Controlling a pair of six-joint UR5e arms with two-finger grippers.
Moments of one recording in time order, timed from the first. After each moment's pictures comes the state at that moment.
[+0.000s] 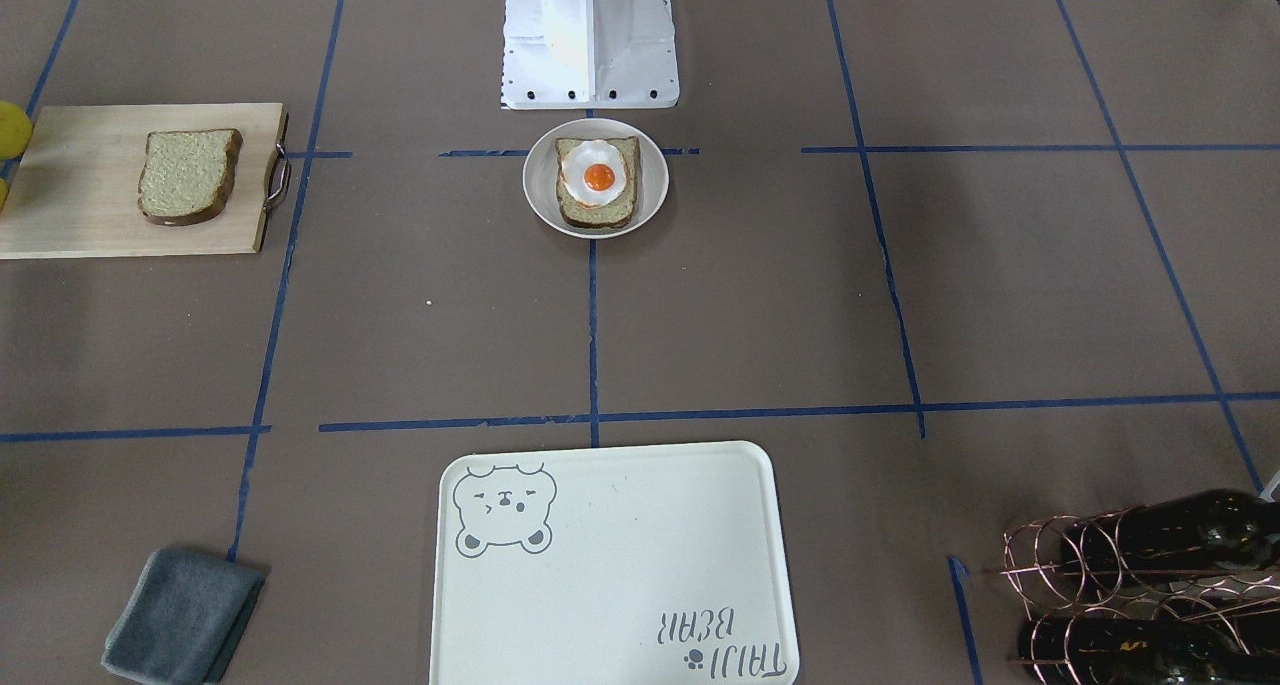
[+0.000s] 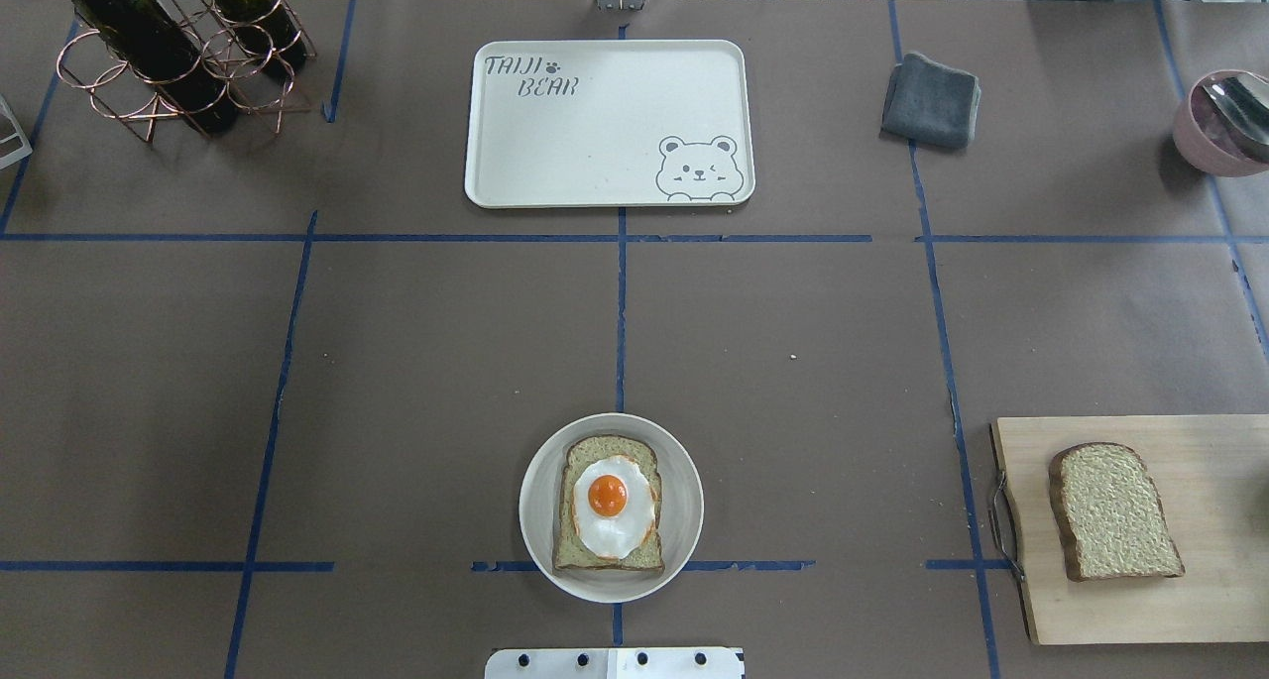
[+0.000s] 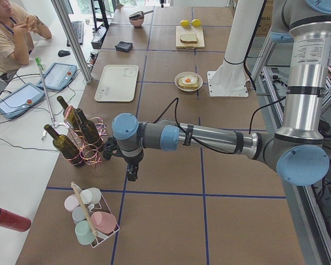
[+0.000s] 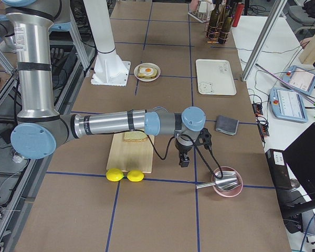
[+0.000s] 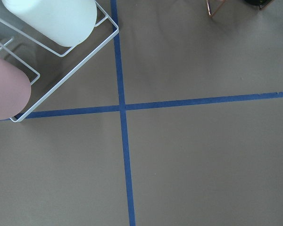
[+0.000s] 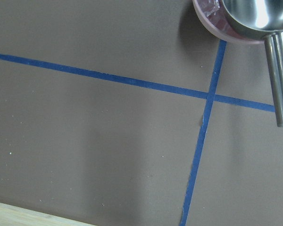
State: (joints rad) left arm -1.52 -1.61 -1.67 -1.53 -2.40 0.00; right arm 1.49 -1.56 1.70 -1.70 2.40 -0.11
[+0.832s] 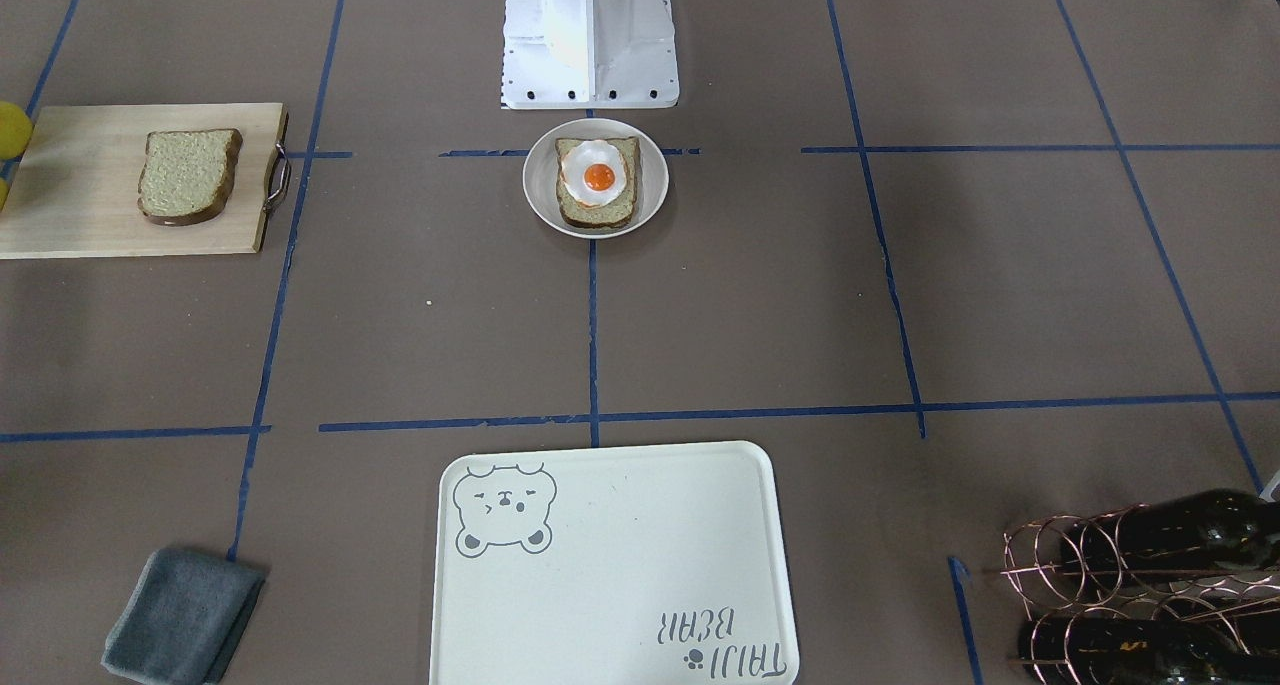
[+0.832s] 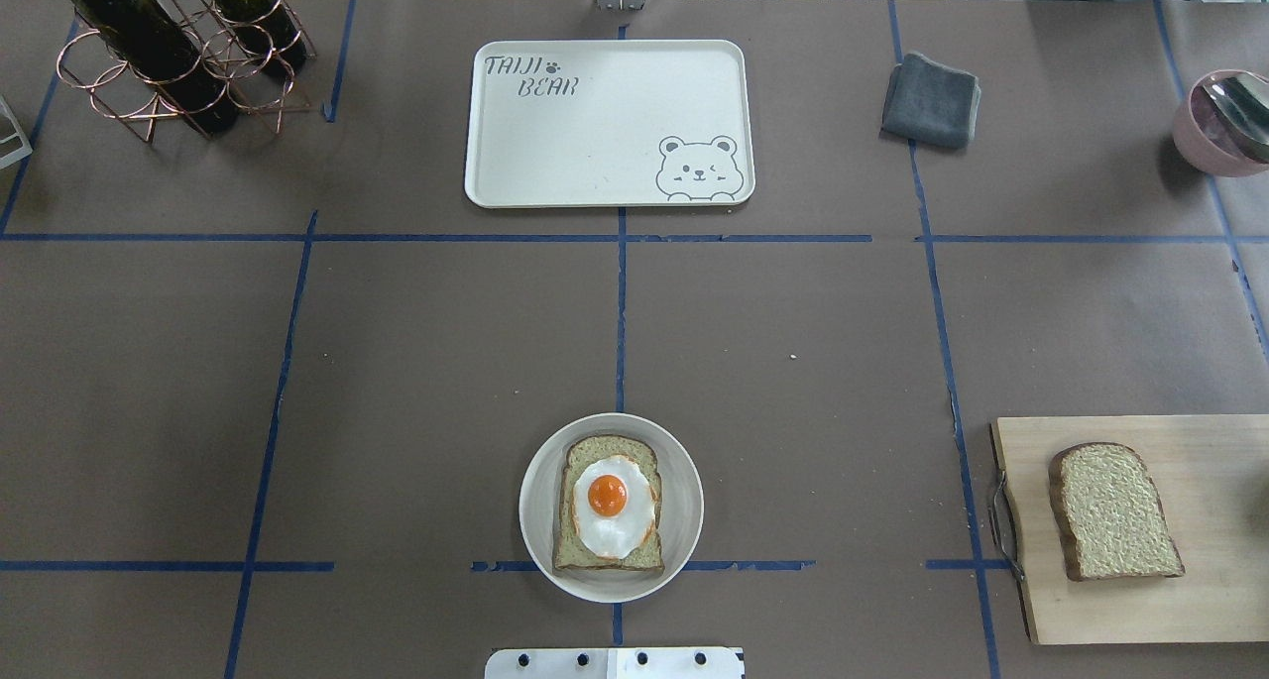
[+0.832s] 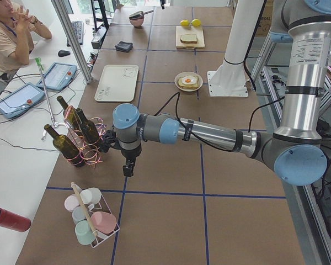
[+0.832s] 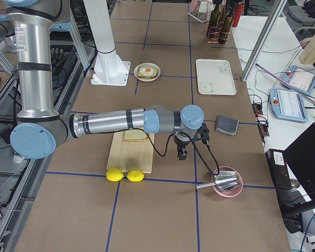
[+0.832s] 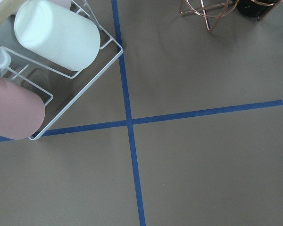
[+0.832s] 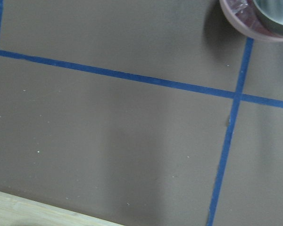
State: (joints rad) left arm -1.51 -1.62 -1.72 -1.54 -2.32 0.00; right arm 1.44 -1.57 1.74 -1.69 2.54 -0.08
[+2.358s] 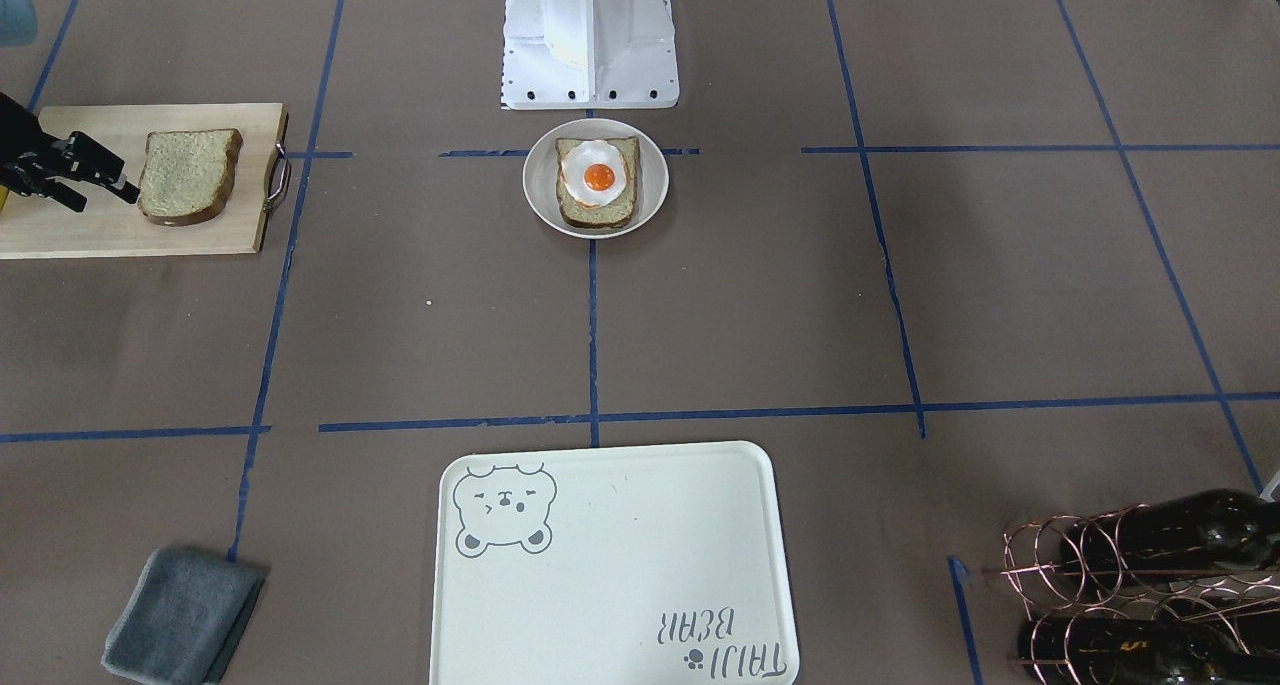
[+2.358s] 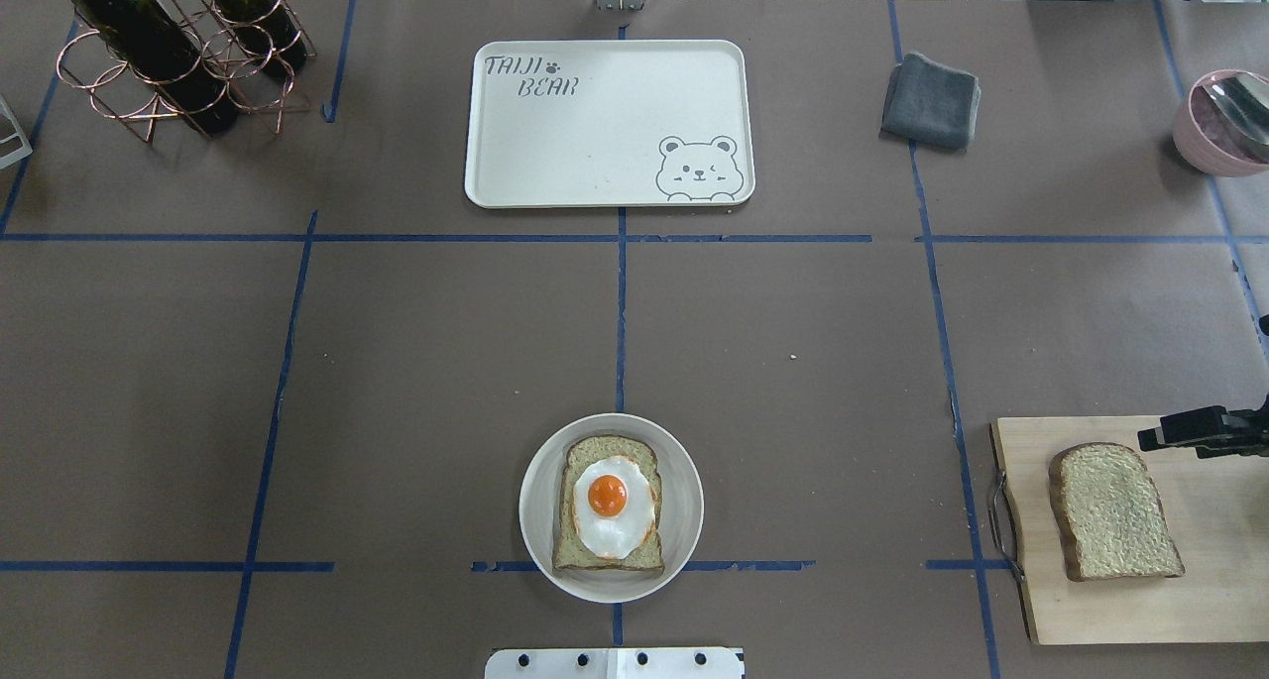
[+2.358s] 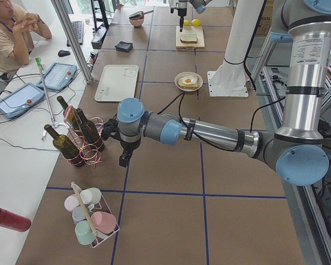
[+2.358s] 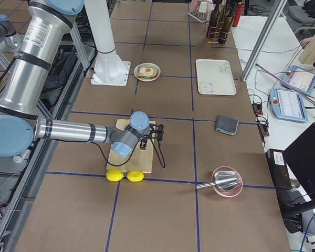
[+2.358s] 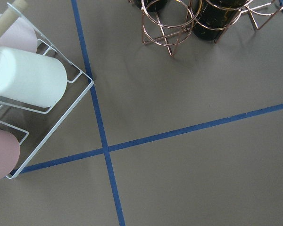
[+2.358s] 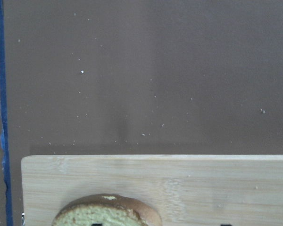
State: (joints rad) left arm -1.50 -1.60 -1.74 -1.70 -2.37 -0.01; right arm 0.90 -1.95 1.72 -0.49 2.30 1.10
